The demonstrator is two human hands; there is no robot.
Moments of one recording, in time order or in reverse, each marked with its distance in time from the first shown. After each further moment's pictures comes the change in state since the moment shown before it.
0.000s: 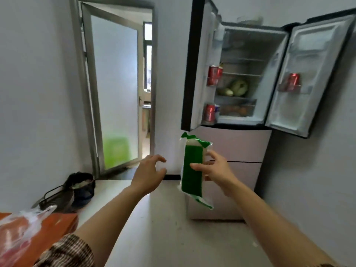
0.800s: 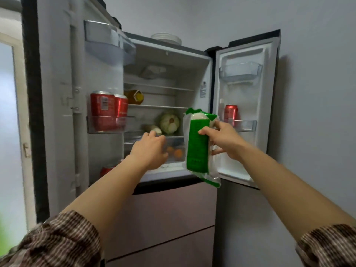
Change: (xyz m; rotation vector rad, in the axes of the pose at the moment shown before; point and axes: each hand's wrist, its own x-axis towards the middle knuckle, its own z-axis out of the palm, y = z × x) left_hand 0.534 0.249 0.276 0.457 -0.031 0.569; right_hand 0.414 -0.057 -0.414 -0.197 0.465 -0.176
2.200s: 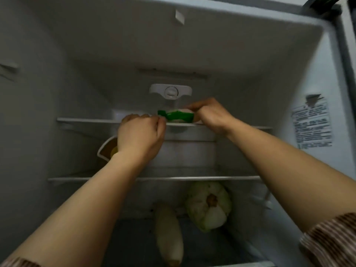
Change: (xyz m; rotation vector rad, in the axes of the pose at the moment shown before) left_hand 0.526 -0.188 0.114 0.236 0.793 -0.134; right_hand 0.651 -0.002 0.089 -0.312 -0.021 -0.666
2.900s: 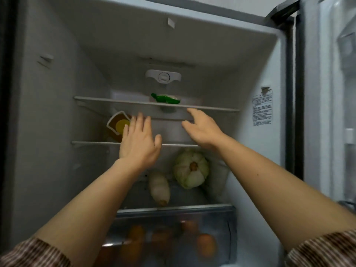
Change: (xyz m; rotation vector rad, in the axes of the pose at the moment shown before) left_hand -0.088 0.029 -0.049 -0.077 -0.405 -0.151; right_hand -0.126 -0.033 -0.004 -0.257 -0.072 0.126
